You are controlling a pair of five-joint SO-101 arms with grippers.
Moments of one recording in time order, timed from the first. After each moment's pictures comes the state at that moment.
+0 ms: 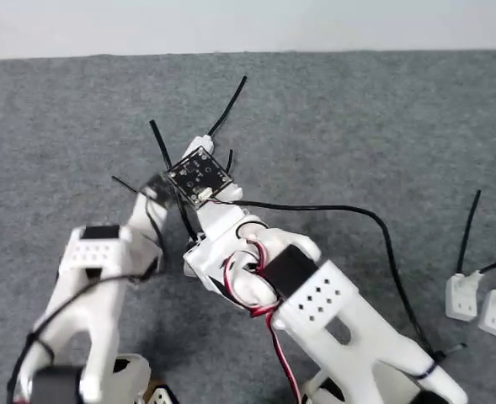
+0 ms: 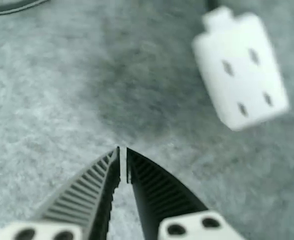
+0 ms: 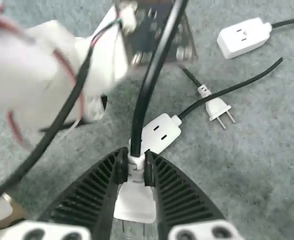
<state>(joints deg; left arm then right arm) -4.9 -20.1 56.5 56.9 -29.3 -47.3 -32.6 32.7 60.2 -2.7</state>
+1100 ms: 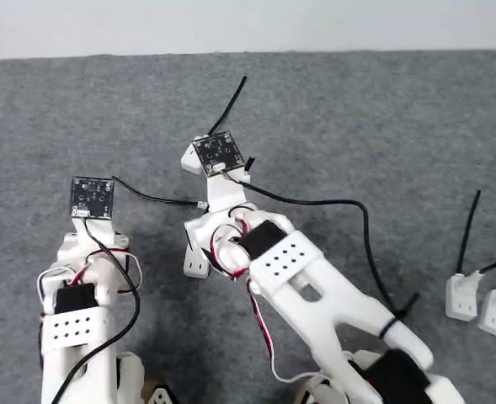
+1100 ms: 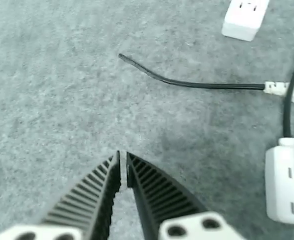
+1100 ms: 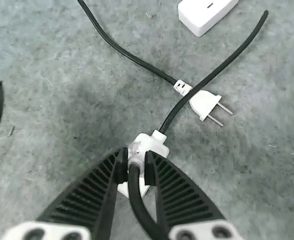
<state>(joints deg) -14.9 -53.6 76.4 39.3 -9.1 -41.8 -15.1 34.9 42.6 -17.7</state>
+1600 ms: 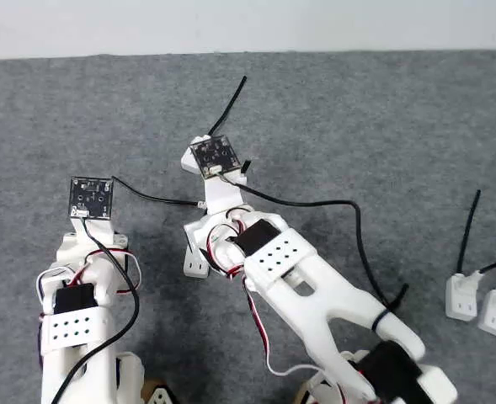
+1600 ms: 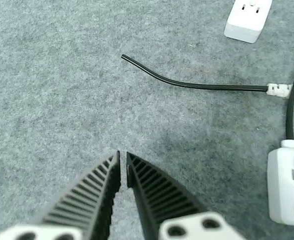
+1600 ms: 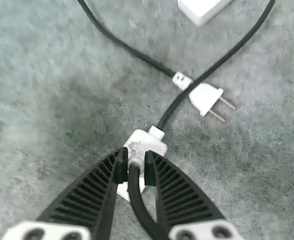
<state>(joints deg) -15.4 -53.6 76.4 39.2 -8.9 -41.6 -11.7 34.9 41.2 -17.7</state>
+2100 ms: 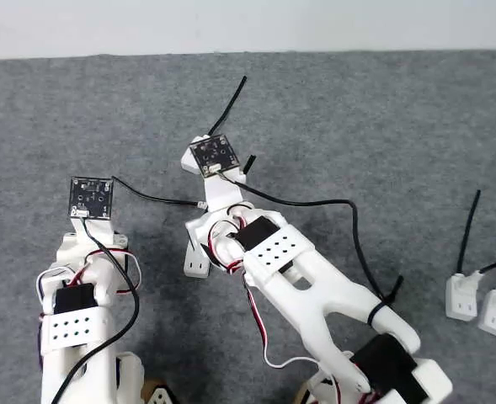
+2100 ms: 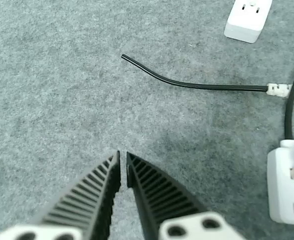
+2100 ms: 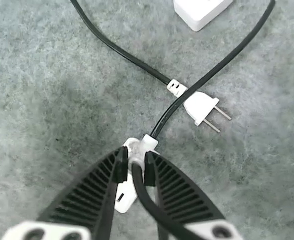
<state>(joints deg) -15.4 -53.6 76.4 39.2 -8.9 -40.4 -9.6 34.8 38.9 -12.3</state>
